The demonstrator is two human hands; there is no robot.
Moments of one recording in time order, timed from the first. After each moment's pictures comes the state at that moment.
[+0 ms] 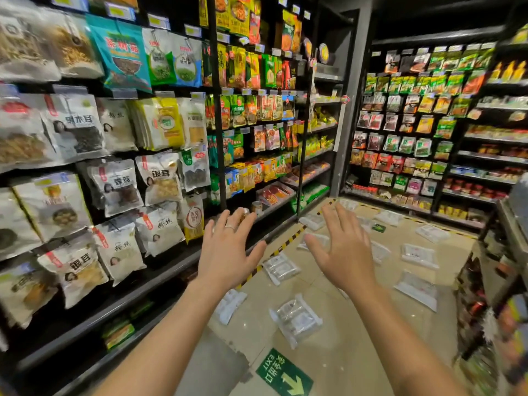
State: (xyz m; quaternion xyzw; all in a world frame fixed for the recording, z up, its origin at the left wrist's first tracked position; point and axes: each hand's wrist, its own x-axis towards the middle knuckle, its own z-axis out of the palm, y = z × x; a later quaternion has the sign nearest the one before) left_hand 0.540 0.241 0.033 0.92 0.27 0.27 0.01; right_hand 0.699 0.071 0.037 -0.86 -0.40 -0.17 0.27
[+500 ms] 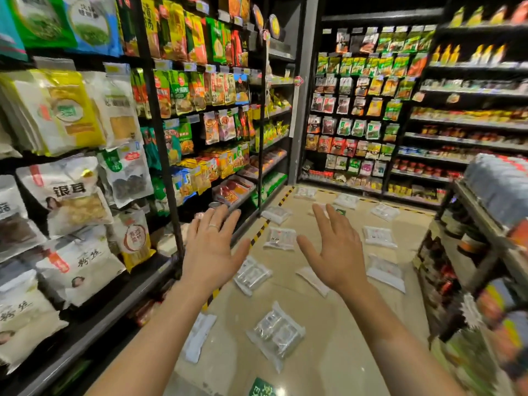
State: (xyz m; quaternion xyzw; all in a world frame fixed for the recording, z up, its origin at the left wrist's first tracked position) left_hand 0.738 0.472 -0.011 0.94 0.19 0.28 0.04; right_hand 0.861 0.263 -0.007 -0.91 -0.30 -0.16 0.23
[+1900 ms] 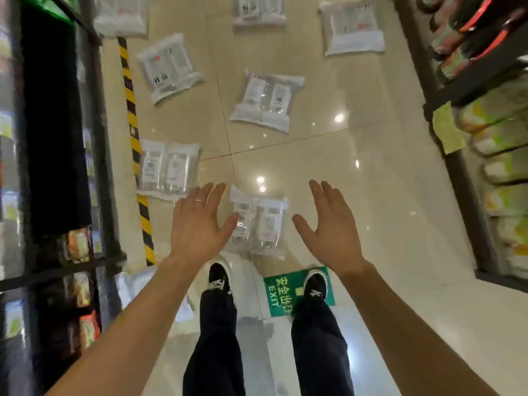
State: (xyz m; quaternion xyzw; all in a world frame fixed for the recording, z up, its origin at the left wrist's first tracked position) left_hand 1.310 0.637 -0.501 0.98 -0.06 -0.15 0.11; right_hand 1.279 0.383 -0.507 -0.94 0.06 0.14 0.31
